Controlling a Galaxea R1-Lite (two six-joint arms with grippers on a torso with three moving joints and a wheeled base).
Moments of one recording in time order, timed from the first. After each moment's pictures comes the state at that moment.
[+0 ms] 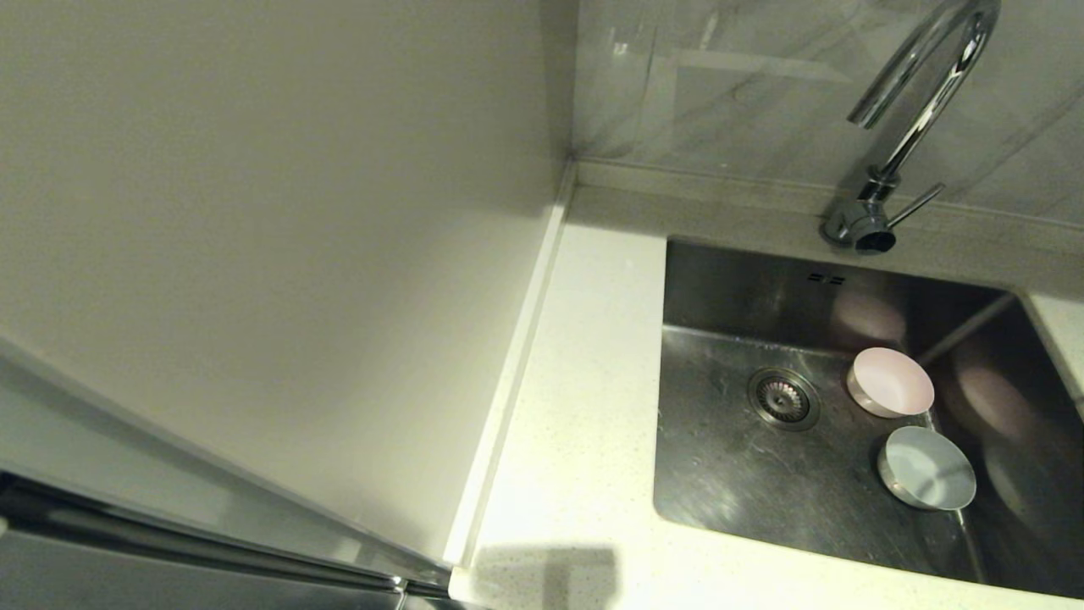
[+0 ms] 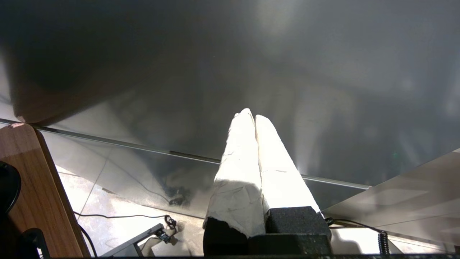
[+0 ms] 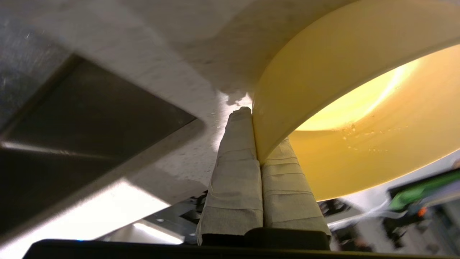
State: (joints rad) left arm 0.00 0.00 0.00 -0.01 0.00 -0.01; right arm -0.98 2.06 -1.62 1.18 0.06 -0.10
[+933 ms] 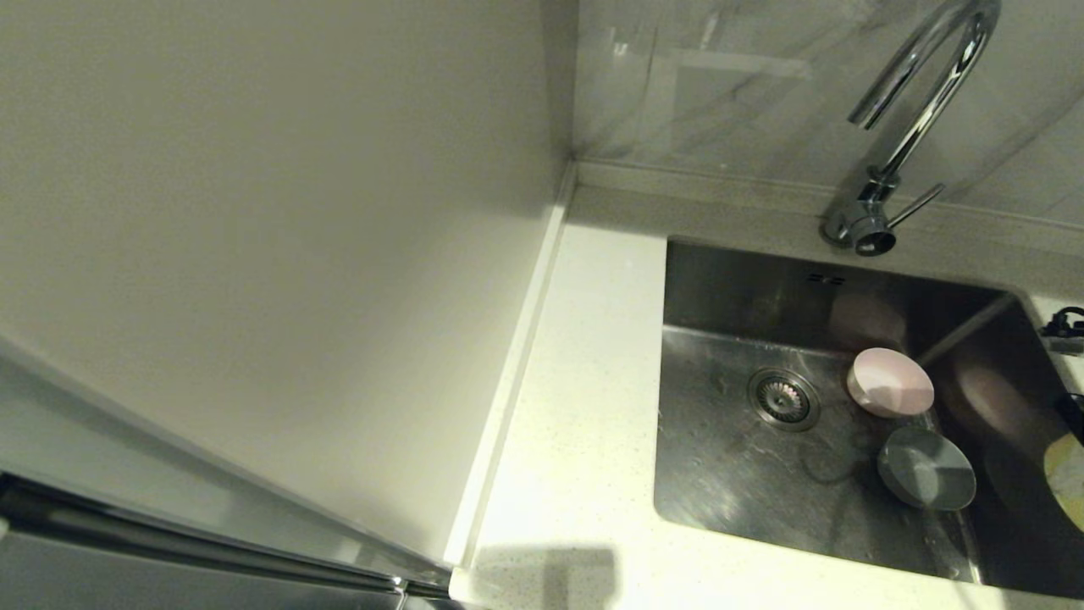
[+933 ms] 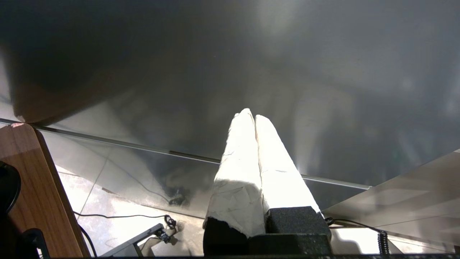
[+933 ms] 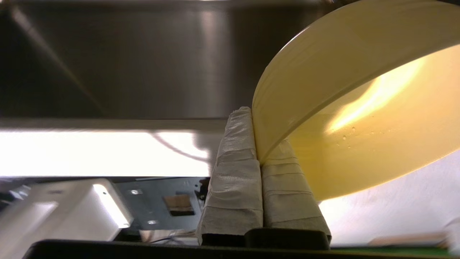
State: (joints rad) left arm 0.00 0.00 0.00 -0.01 0.00 -0.01; right arm -0.38 1.77 -1.52 1.16 0.10 -0.13
